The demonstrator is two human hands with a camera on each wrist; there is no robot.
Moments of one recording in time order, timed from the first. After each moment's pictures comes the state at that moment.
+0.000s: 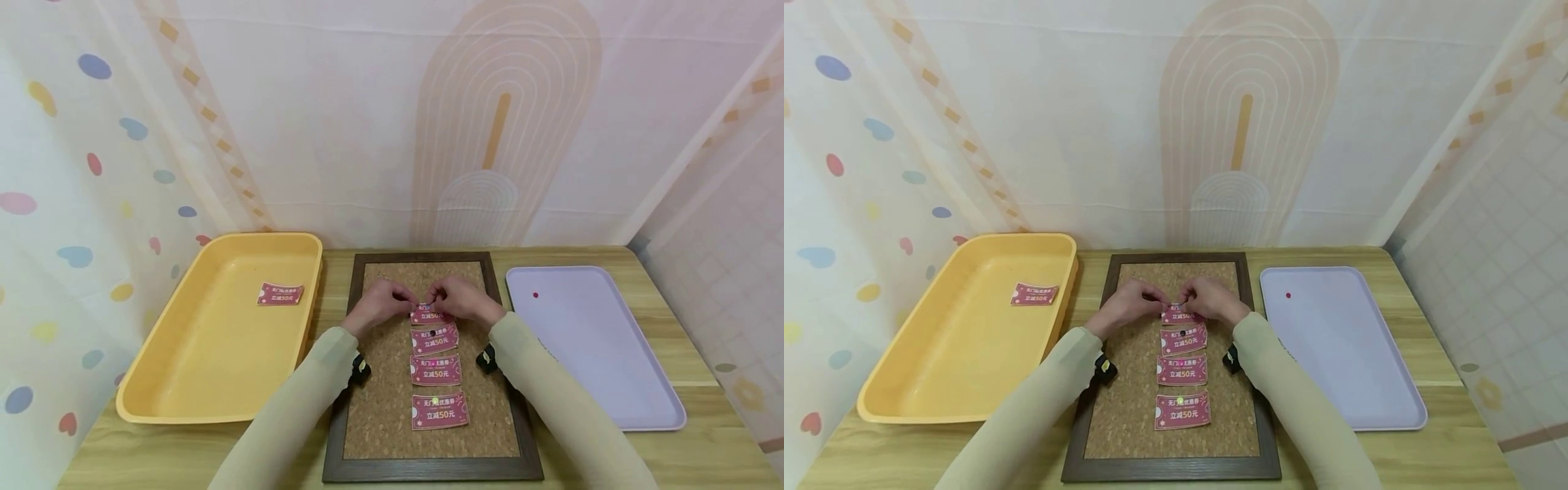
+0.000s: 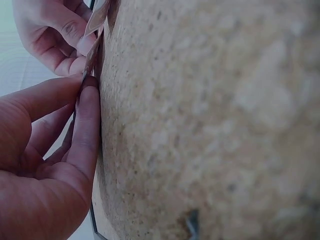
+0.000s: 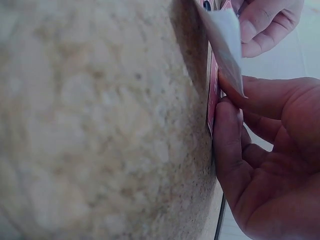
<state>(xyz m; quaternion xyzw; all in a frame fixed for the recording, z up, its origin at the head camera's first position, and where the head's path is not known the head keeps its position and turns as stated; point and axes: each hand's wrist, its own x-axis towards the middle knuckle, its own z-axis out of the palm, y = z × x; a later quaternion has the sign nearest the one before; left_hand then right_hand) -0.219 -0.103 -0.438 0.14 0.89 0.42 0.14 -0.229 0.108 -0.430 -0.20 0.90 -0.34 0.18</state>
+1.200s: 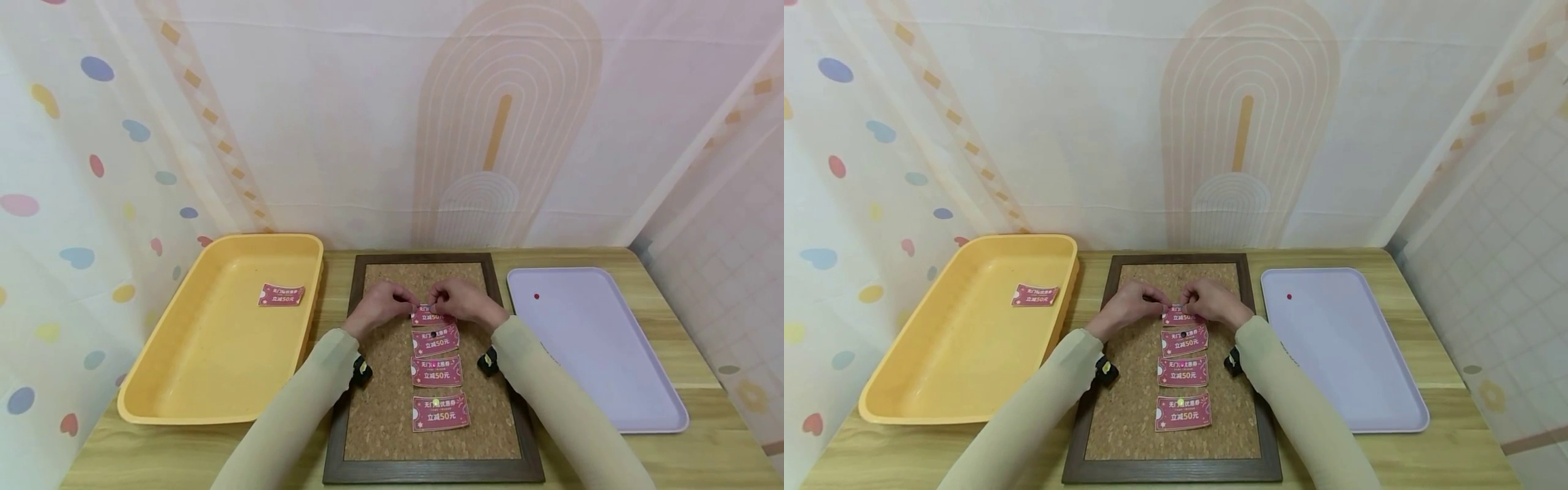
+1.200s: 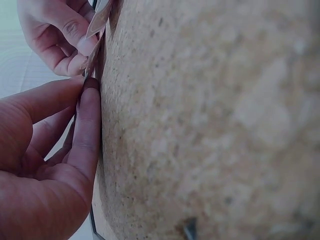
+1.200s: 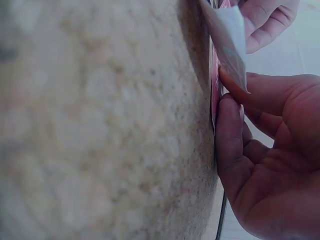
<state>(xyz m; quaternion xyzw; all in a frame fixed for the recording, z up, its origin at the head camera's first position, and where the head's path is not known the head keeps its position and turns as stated) -0.217 -0.105 -0.442 0.15 0.89 0.42 0.13 -0.228 0.109 -0.436 -0.21 0.89 -0.37 0.19</state>
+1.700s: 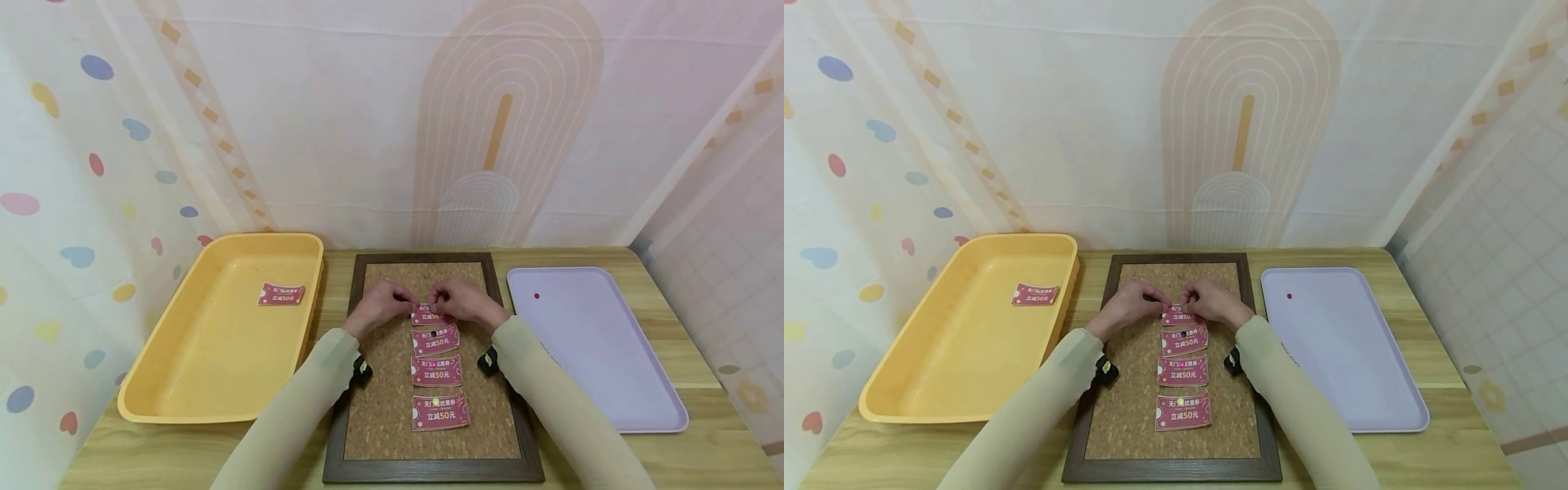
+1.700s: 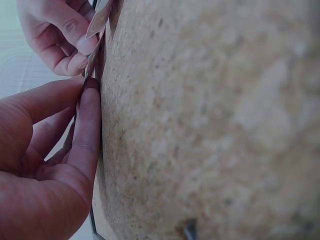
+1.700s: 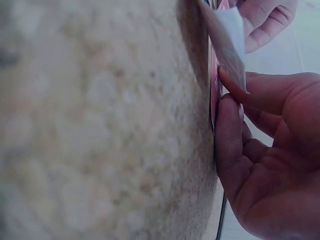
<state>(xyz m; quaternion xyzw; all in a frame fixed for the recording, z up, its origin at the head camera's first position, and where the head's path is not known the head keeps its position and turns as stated) -0.217 -0.105 -0.441 0.13 0.89 0.42 0.13 -0.228 0.110 -0.434 -0.23 0.88 -0.36 0.18</state>
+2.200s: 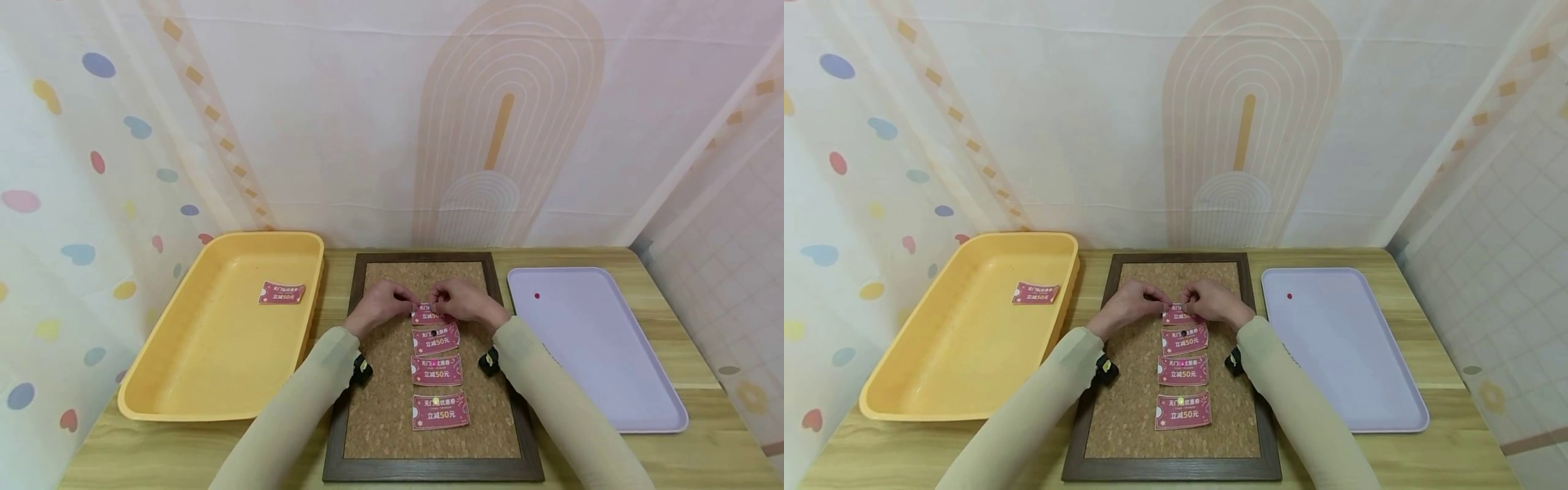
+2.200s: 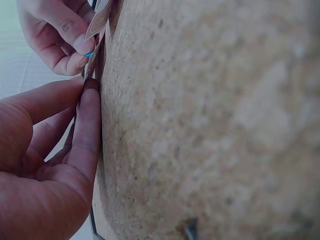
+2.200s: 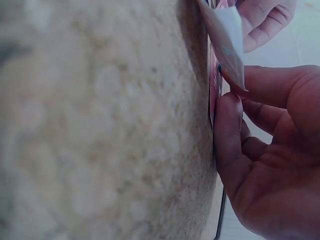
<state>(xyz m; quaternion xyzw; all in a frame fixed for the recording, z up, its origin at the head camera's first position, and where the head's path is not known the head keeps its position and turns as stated) -0.217 -0.102 -0.441 0.13 0.89 0.41 0.13 -0.229 0.113 -0.433 -0.25 0.89 -0.34 0.18</state>
